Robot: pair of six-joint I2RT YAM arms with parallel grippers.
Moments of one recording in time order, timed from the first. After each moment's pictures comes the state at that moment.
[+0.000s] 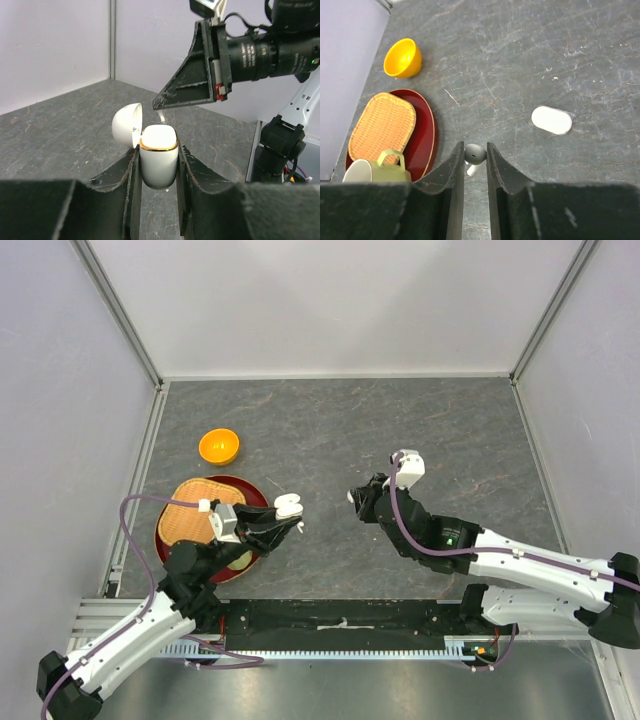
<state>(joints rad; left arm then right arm) -0.75 0.35 0.14 0.59 0.27 -0.22 1.14 1.06 0.84 -0.23 0.74 0.80</state>
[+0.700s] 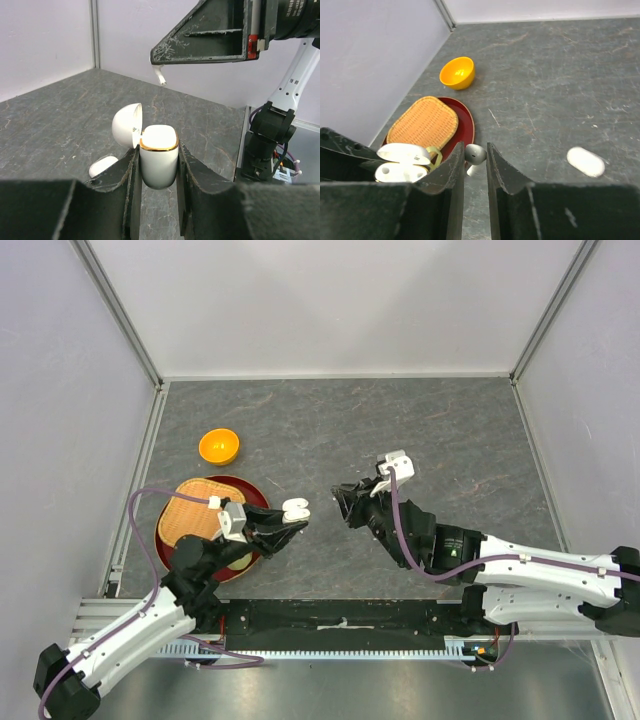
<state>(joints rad) -0.75 0.43 0.15 0.60 0.34 -0.22 1.29 1.03 0.88 0.00 0.77 0.49</state>
